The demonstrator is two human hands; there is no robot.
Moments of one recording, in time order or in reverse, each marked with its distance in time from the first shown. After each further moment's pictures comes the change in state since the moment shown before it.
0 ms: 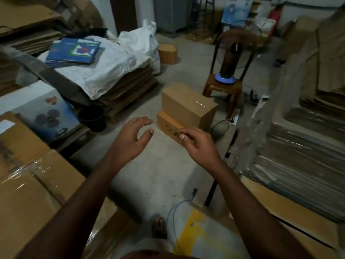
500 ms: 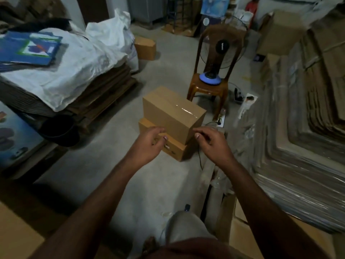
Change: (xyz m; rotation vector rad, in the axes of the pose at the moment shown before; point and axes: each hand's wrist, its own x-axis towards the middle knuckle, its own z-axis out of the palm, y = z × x) left_hand 0.205 -0.034 0.096 -0.165 -0.244 -0.045; right_hand 0.154 0.119 -0.033 -0.146 0.055 0.238
